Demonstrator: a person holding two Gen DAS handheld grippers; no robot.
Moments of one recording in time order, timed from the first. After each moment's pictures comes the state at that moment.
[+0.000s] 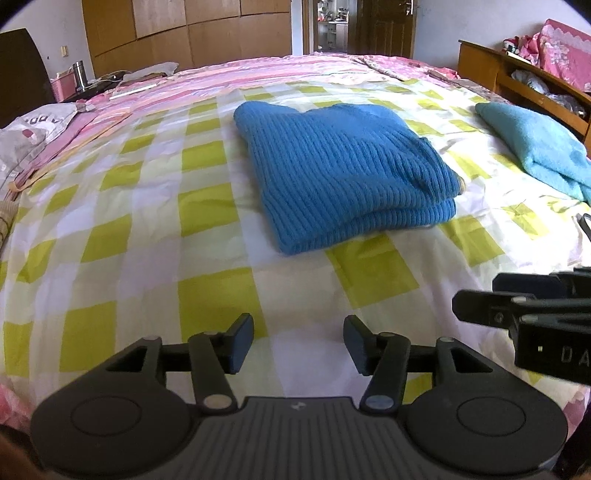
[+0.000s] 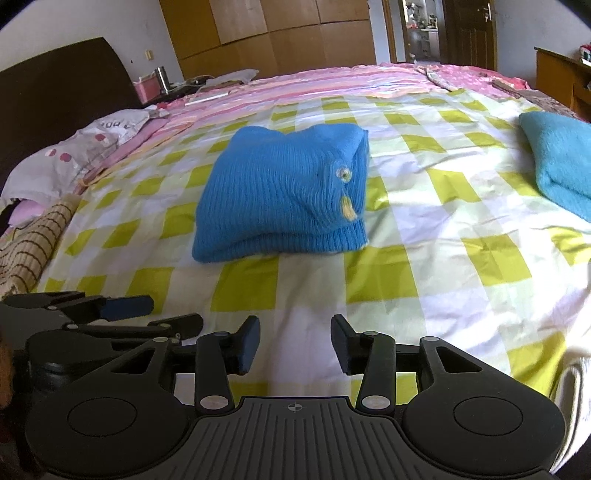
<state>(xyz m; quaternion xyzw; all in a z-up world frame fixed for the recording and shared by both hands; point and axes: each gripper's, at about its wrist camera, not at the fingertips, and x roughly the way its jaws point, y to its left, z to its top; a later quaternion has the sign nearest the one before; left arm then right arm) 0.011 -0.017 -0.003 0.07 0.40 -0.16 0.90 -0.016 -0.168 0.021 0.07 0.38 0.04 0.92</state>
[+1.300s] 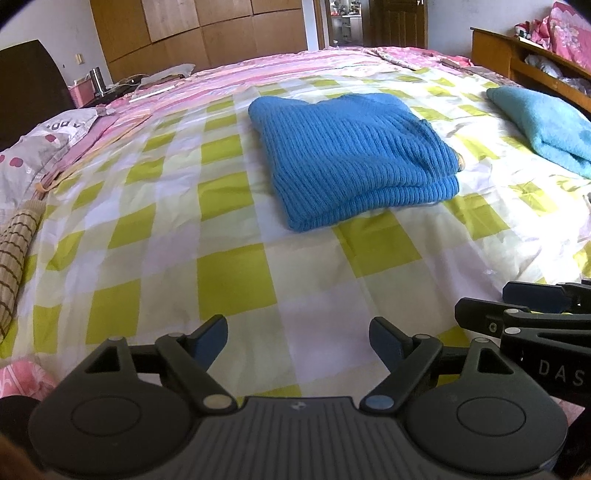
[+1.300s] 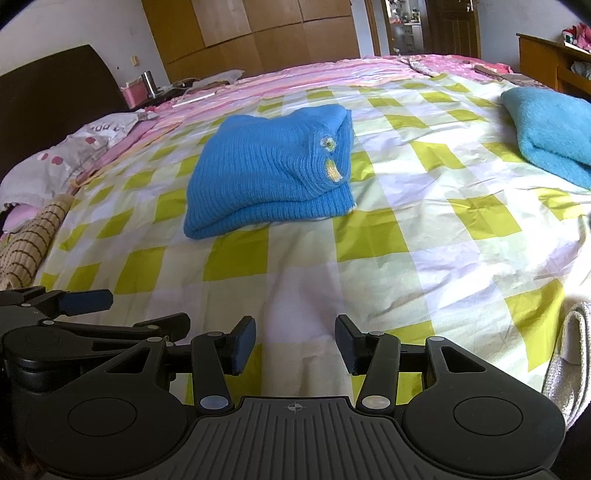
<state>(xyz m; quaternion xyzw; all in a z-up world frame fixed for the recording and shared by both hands) -0.013 -0.025 -0.002 0.10 0.40 -0.12 0.90 -0.036 -0.168 0.004 0.10 0.38 0.02 0.92</state>
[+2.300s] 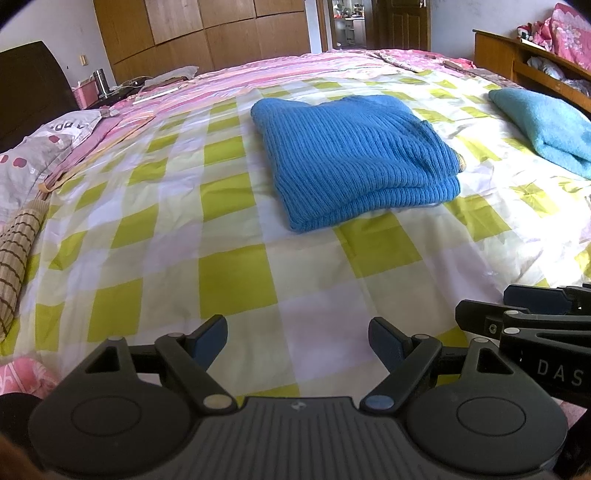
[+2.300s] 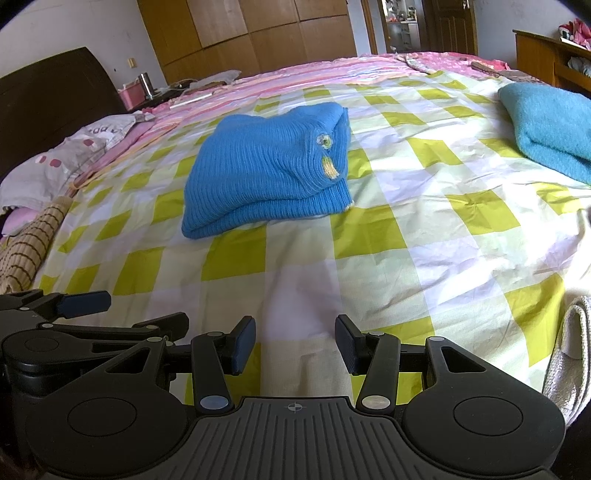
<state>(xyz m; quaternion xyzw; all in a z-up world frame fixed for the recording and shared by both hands) -0.015 -0.025 -0.003 0.10 0.40 -0.11 0.91 -0.036 -0.169 0.003 0.10 0.38 0.02 0.92</state>
